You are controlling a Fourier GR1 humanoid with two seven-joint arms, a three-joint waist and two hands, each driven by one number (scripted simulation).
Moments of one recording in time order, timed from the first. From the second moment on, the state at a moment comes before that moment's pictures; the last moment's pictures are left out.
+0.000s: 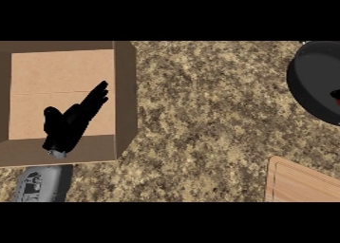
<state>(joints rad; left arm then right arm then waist) -0.22 0.04 0.13 -1.51 -0.13 -0.33 0.23 -0.77 -0.81 0.25 -0.66 0.38 0.06 0.77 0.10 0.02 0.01</state>
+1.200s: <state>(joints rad) -0.16 0.05 0.18 -1.55 -0.14 -0.33 0.22 -0.91 -0.71 -0.18 -0.55 0.21 -0.73 0.32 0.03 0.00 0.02</state>
